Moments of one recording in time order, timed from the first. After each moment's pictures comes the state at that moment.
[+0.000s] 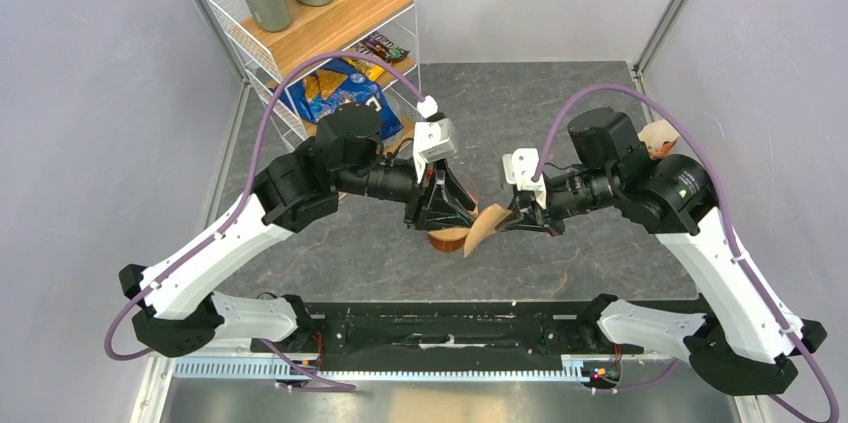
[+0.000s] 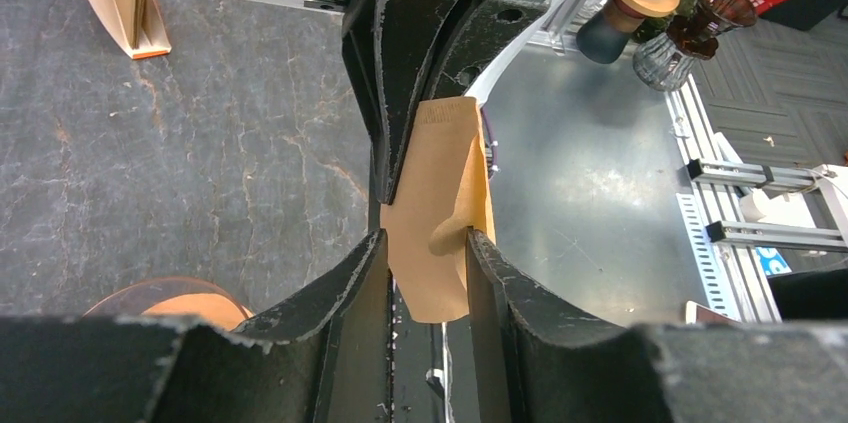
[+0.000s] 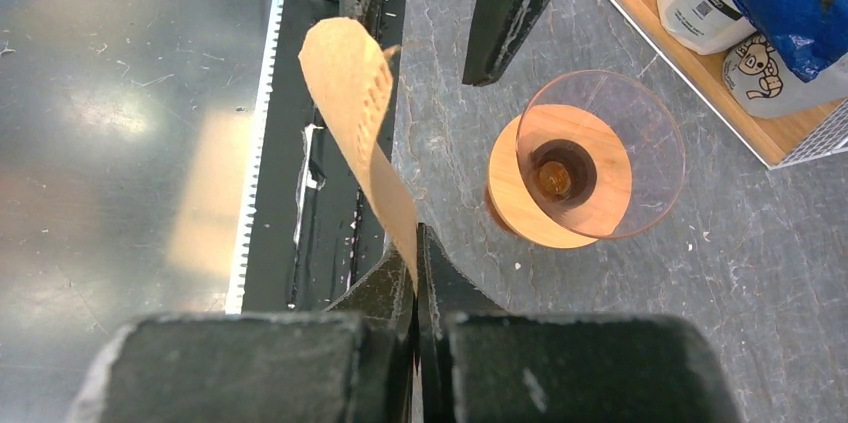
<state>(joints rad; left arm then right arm) -0.98 1.22 1.54 -0.59 0.65 -0.06 0.68 1.09 1.59 -1.24 -0.77 -0.65</state>
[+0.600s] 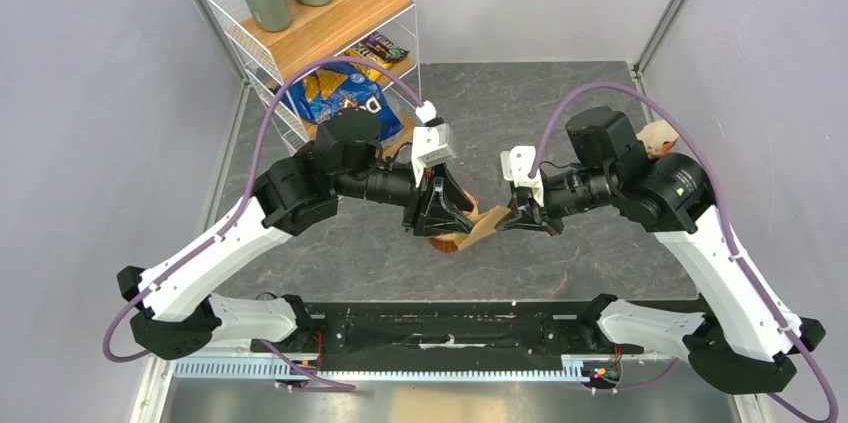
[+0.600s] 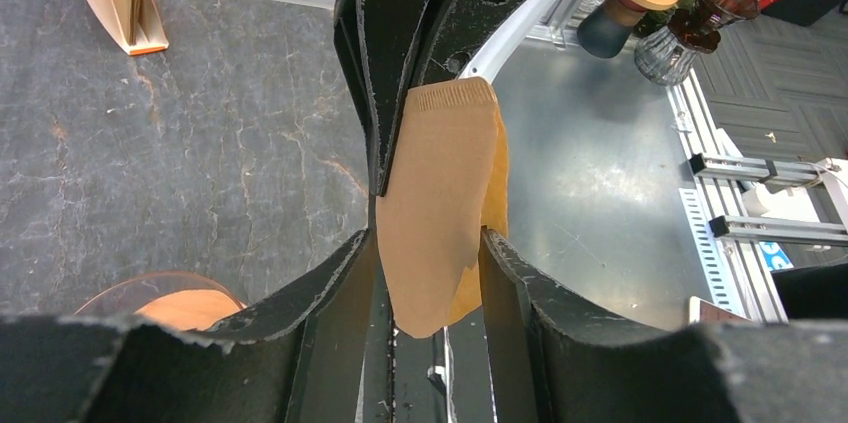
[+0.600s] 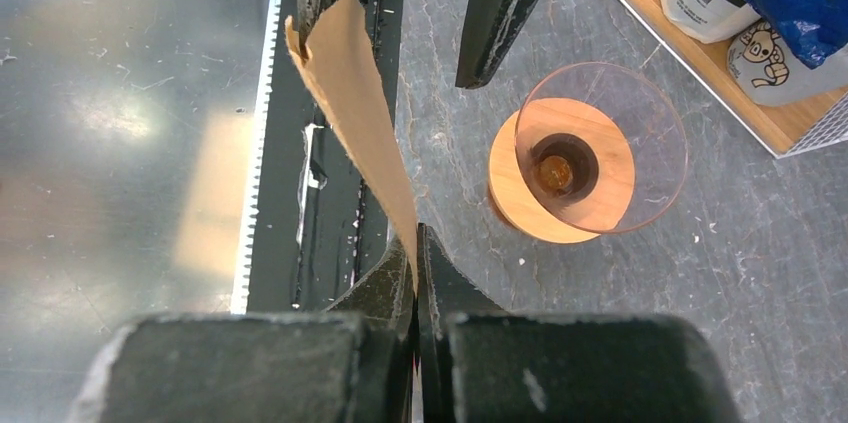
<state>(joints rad) -0.98 1.20 1.50 -0.57 0.66 -0.05 0.68 1.10 1.59 -1.24 -0.76 -0.64</state>
